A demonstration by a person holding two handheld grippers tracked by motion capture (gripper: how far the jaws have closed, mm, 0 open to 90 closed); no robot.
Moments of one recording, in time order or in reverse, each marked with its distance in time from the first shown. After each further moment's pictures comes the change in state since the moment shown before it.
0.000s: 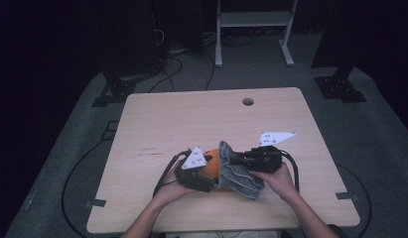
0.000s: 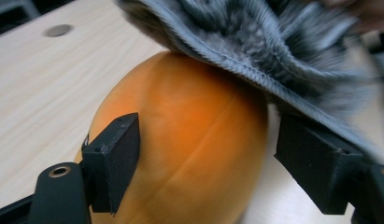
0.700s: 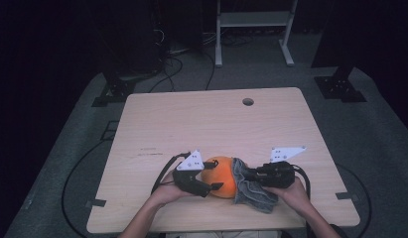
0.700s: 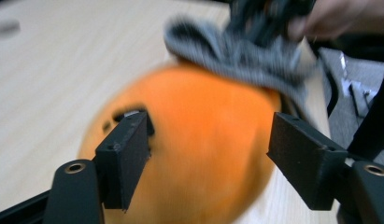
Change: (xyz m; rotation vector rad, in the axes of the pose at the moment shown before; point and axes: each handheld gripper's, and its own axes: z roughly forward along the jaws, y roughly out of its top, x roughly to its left) left arm -0.006 0.001 -0.003 -0.006 -0.117 0.038; right arm 0.008 -0.042 -0.024 0.099 -0.005 0.013
